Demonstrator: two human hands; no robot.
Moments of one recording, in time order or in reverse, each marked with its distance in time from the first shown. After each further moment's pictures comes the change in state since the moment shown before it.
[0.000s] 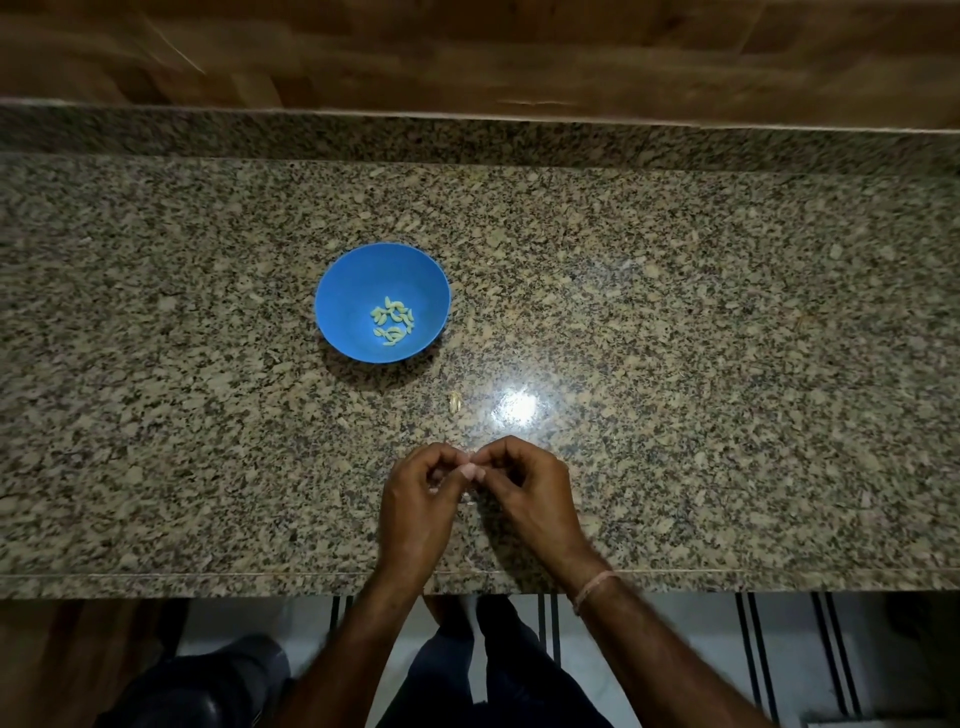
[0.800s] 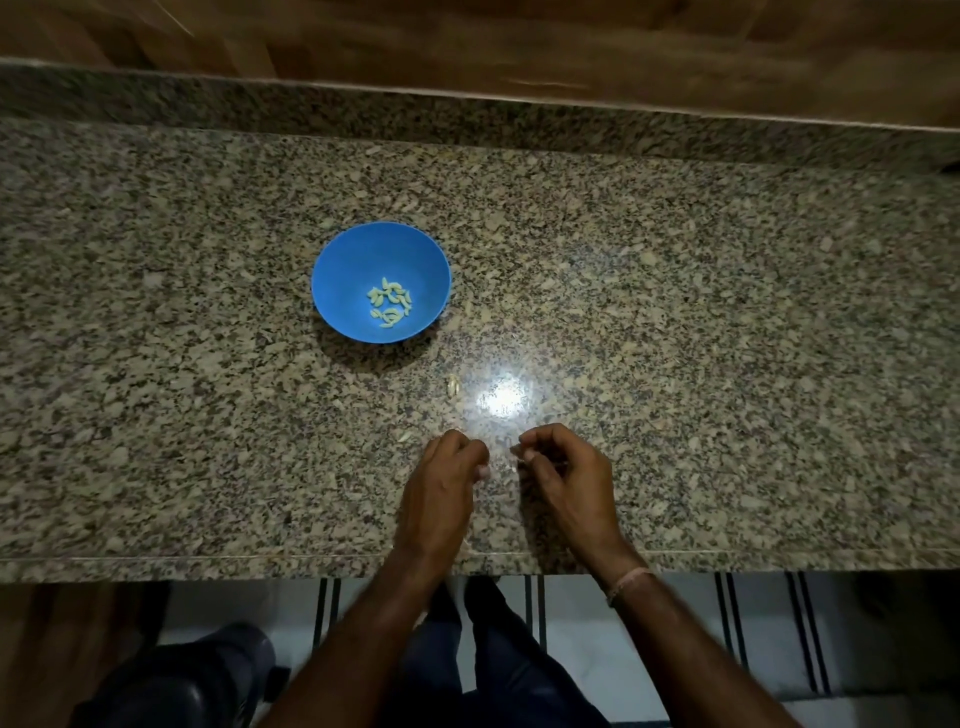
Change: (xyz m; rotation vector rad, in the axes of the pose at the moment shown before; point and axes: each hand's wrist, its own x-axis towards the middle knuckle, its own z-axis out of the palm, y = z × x) left_hand 0.000 -0.018 0.025 0.419 -0.049 0.422; right_hand -0.014 0.011 -0.032 -0.213 0.192 -0.010
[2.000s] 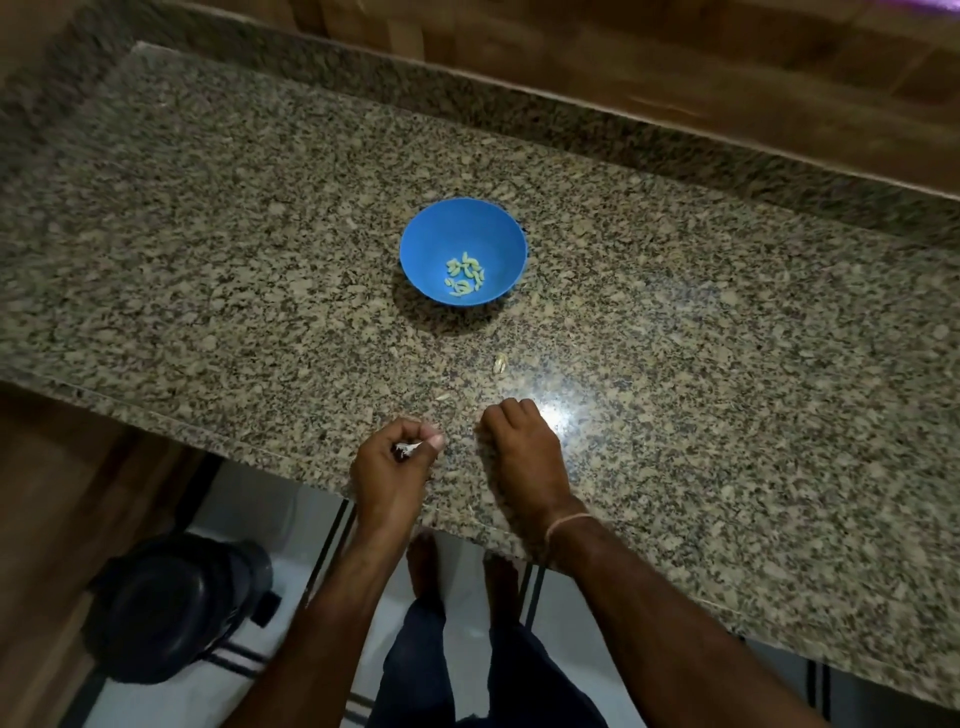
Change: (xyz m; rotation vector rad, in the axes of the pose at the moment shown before) left_hand -0.048 0.003 -0.032 -0.638 0.473 -0.755; right_hand 0.021 0.000 0.053 -0.735 -0.273 -0.699
